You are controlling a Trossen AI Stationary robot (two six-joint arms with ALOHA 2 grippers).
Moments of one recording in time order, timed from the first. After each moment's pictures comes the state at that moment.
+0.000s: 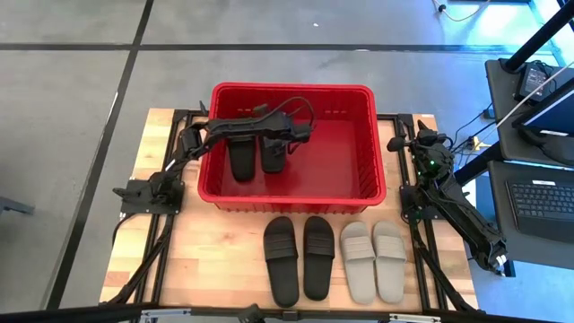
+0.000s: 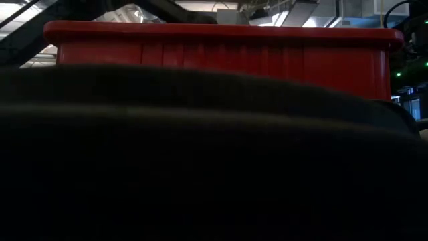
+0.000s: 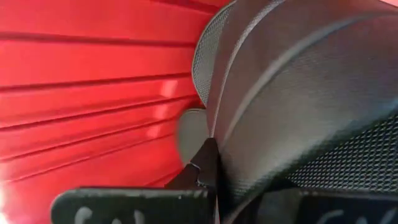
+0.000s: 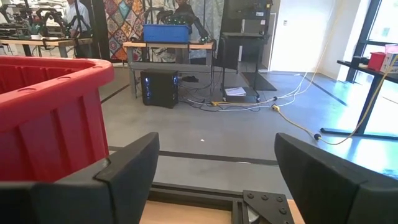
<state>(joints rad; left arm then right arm) 0.35 2.21 1.87 -1.29 -0.81 -0.23 -0.96 0.00 0.05 -0.05 0.48 -0.01</state>
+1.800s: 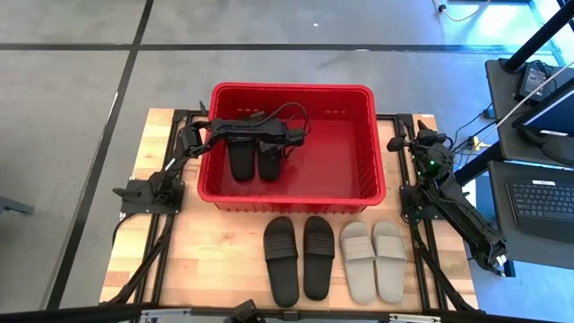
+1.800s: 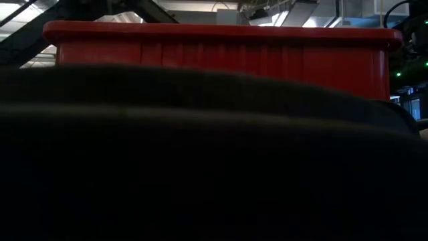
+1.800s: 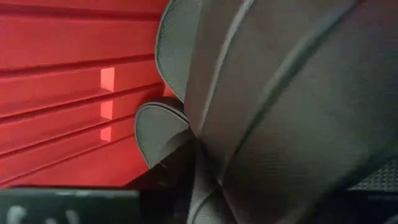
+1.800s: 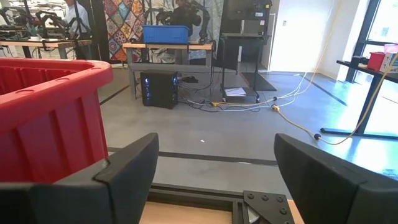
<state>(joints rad) 0.38 2.21 1.70 -1.14 -0.75 -0.15 -0.96 0.00 0.05 -0.05 0.48 0.00</state>
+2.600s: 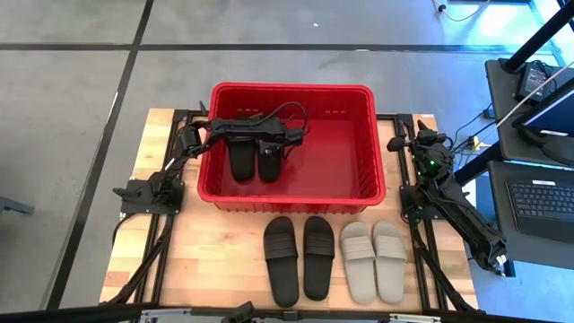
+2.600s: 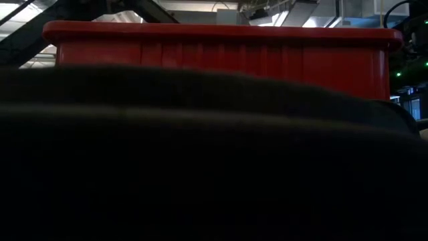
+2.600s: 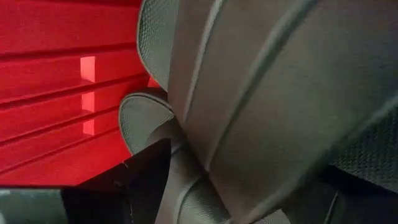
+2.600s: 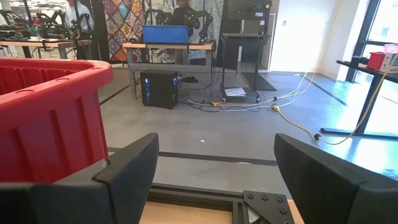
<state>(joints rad) 0.38 2.20 1.70 -1.17 -0.68 -0.15 -0.96 0.00 0.05 -0.05 0.48 0.00</state>
